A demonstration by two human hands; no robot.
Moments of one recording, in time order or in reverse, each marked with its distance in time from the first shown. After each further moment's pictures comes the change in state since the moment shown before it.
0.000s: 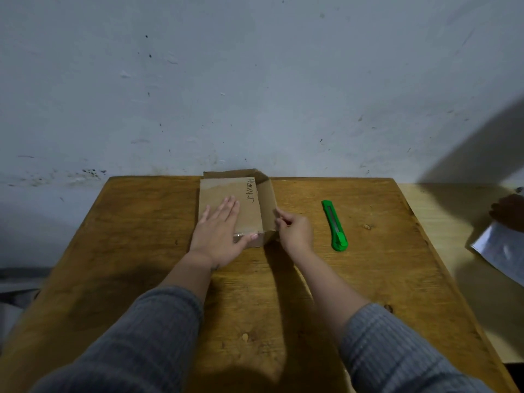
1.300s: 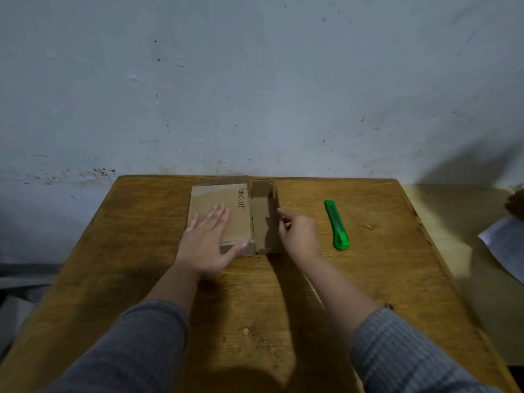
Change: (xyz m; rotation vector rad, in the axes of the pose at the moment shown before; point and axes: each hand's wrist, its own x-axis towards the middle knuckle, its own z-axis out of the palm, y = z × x) left_hand -0.031 -0.017 0.000 0.028 -0.022 -0.029; right_hand -0.010 0.005 -0.015 -0.371 -0.014 -0.264
